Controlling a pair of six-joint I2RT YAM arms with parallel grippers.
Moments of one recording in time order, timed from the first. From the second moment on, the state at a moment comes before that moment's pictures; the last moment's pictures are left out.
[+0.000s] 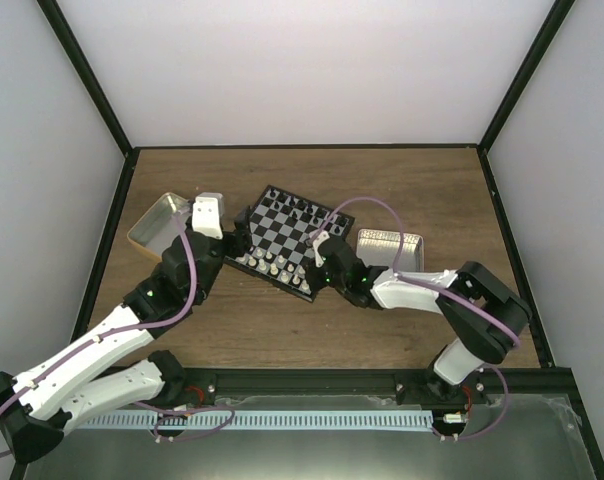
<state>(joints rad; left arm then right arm) -0.82 0.85 0.80 -0.10 -0.58 -0.27 0.82 1.57 0.72 0.21 0.03 0.31</state>
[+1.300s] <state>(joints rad) -0.82 0.86 0.80 -0.10 -0.59 -0.26 0.84 1.58 0.67 0.17 0.11 0.31</state>
